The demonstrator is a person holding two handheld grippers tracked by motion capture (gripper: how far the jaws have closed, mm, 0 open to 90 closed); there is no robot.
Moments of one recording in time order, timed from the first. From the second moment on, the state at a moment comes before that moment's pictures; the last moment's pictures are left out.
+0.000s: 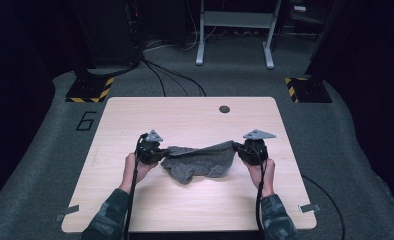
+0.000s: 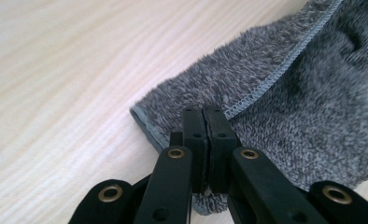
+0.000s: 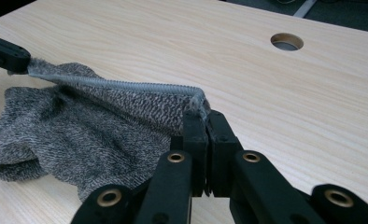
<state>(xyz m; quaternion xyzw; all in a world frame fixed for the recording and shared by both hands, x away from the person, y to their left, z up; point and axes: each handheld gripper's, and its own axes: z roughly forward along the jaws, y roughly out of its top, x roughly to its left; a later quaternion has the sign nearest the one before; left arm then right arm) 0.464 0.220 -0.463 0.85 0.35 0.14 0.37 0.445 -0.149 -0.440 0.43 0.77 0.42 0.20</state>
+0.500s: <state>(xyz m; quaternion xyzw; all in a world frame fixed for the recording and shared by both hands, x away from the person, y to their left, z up) 0.405 0.234 -0.432 0.83 0.33 0.16 0.41 0.391 -0.159 -0.417 0.41 0.76 0.47 0.21</state>
